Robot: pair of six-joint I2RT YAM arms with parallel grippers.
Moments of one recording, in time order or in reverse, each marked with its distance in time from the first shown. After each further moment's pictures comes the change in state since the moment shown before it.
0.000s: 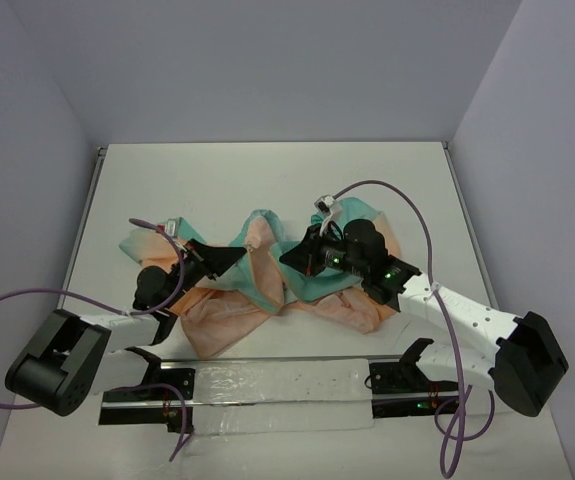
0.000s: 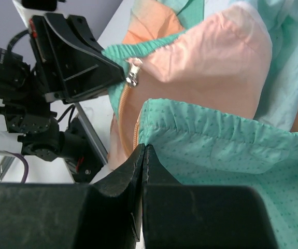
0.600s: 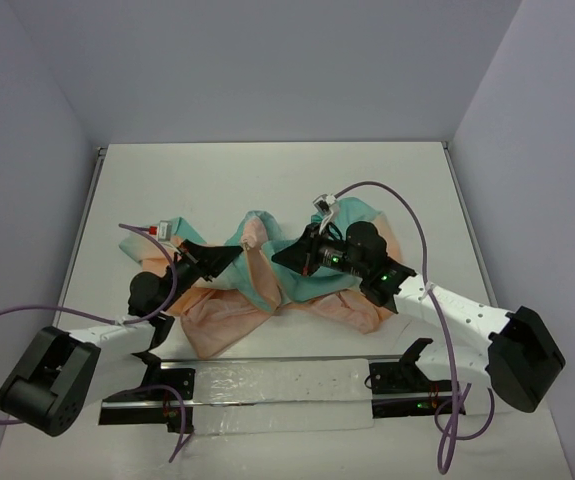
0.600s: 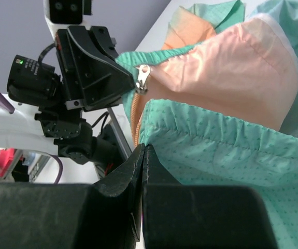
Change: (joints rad) left arm 0.000 -0.107 -0.019 0.000 -0.008 -0.003; right arm 0.000 0.028 -0.046 0.203 -0.085 0.112
